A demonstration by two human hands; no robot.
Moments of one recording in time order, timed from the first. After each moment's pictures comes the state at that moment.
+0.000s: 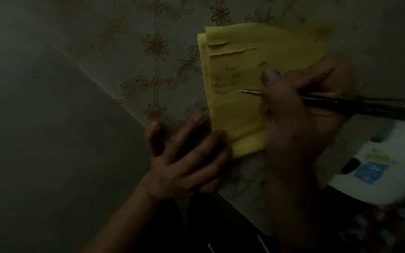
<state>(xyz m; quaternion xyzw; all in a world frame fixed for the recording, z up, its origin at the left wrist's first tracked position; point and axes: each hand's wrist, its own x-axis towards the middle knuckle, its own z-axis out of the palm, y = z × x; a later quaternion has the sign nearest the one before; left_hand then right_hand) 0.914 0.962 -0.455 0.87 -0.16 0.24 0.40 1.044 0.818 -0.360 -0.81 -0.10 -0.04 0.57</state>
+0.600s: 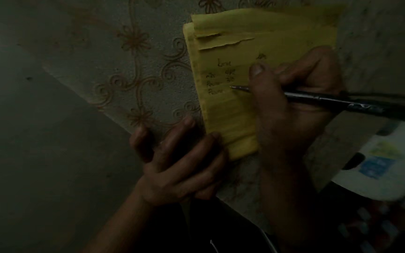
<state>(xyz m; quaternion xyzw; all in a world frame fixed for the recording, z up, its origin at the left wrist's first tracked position) 0.916 0.959 -0.454 0.87 -0.15 0.25 0.40 1.046 0.821 -0.374 -0.84 -0.10 -0.08 0.53</state>
